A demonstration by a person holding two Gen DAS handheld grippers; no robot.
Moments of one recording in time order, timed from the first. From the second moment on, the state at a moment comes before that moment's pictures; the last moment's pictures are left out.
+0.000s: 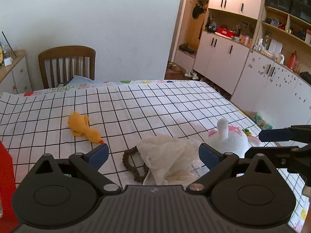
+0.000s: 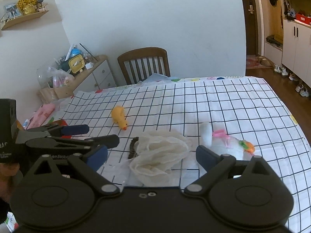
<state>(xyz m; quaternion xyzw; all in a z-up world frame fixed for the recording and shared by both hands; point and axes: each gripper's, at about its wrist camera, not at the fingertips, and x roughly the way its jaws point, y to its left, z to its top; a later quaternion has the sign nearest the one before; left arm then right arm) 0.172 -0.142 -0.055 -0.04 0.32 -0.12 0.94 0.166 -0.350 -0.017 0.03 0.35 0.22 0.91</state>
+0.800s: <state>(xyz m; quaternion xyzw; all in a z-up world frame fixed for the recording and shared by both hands) 0.212 -0.149 -0.103 -0.03 0.36 -0.10 0.93 0.195 -0.350 -0.076 -0.02 0.40 0.28 0.87</state>
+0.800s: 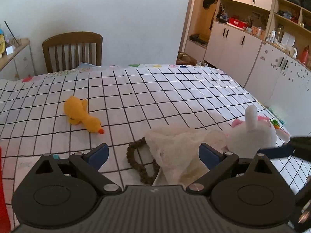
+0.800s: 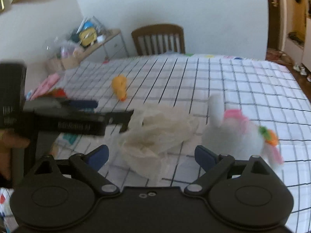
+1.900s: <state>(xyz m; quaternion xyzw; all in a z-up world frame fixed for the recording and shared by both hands) 0.256 -0.175 -0.127 -0.04 0.40 -0.15 0.90 0.194 -0.328 -0.122 -0.08 0.44 0.31 0.84</state>
